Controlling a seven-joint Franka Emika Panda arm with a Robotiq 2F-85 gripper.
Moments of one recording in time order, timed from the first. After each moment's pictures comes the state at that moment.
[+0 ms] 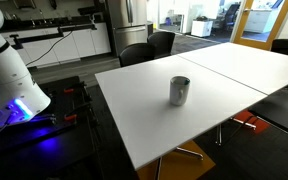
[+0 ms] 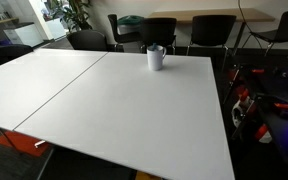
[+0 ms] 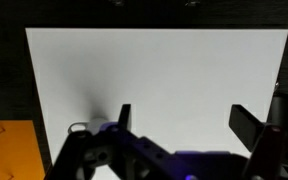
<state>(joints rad) 0.01 -0.62 0.00 -2.53 -0.02 1.92 0.03</state>
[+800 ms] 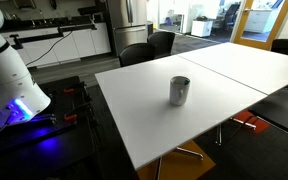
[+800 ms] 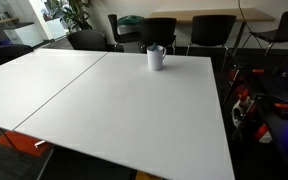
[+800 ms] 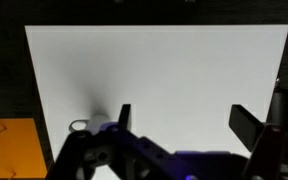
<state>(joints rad) 0.01 -0.62 0.00 -2.53 -0.02 1.94 0.04</state>
